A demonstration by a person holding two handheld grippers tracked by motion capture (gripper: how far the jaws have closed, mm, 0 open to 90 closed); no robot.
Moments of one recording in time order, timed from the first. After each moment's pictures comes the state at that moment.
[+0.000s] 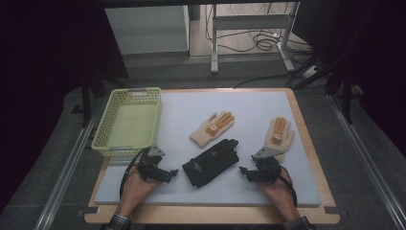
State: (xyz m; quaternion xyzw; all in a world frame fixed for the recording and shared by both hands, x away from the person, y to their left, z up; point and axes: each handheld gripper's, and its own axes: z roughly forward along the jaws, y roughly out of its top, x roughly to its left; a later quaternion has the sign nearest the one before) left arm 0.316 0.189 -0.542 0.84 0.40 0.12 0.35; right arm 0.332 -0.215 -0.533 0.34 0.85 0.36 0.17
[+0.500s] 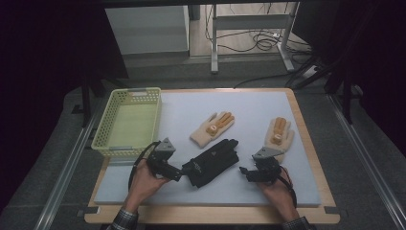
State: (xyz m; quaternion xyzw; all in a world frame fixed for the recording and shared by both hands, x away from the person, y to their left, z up) left arm 0.320 0.145 -0.502 0.86 0.32 0.09 0.39; right arm 0.332 -0.215 -0.533 0.34 0.85 0.36 0.17
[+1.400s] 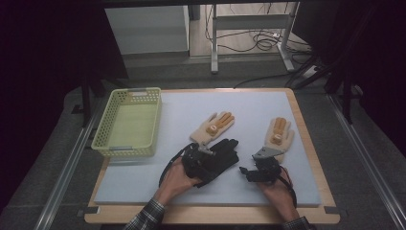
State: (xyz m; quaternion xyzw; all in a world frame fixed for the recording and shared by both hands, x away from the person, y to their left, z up) left arm 0.342 0.049 -0.533 0.91 0.28 0.07 0.30; right arm 0.332 -0.215 -0.533 0.34 0.85 0.36 0.17
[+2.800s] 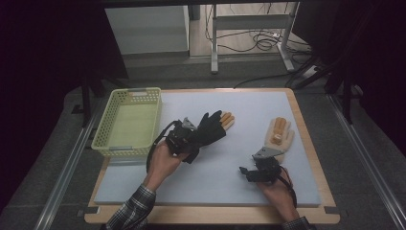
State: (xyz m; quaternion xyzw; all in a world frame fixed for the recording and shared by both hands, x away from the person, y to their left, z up) left arm 0.366 0.103 -0.452 0.86 0.37 0.12 0.33; right arm 0.332 -0.215 -0.533 0.34 0.85 0.36 0.18
